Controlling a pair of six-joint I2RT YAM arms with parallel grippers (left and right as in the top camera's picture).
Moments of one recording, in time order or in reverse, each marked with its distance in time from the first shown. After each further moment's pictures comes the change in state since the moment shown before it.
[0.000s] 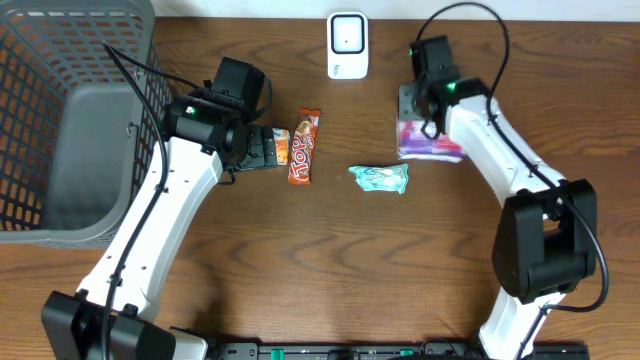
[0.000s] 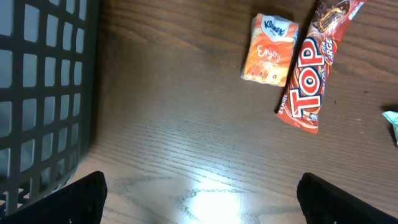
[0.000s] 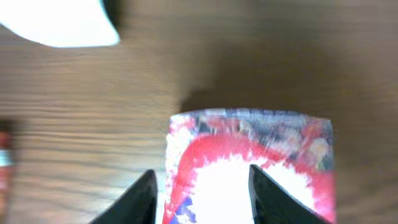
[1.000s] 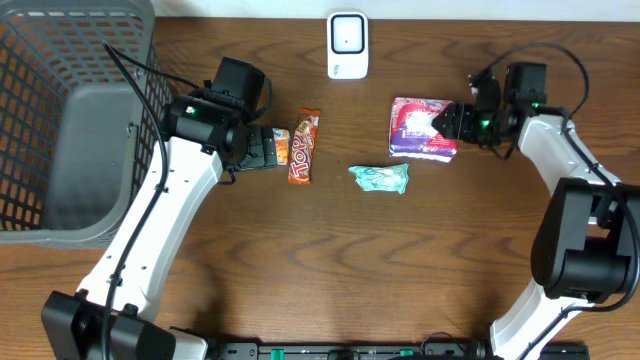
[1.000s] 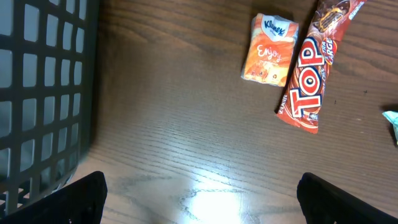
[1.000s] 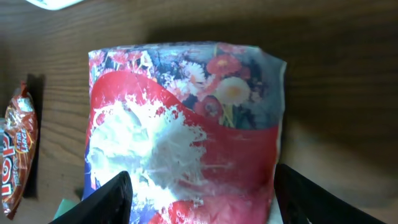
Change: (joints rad) left arm 0.000 0.000 0.000 0.000 0.000 0.000; right arm -0.354 -0.021 -0.285 0.179 -0.602 -0.151
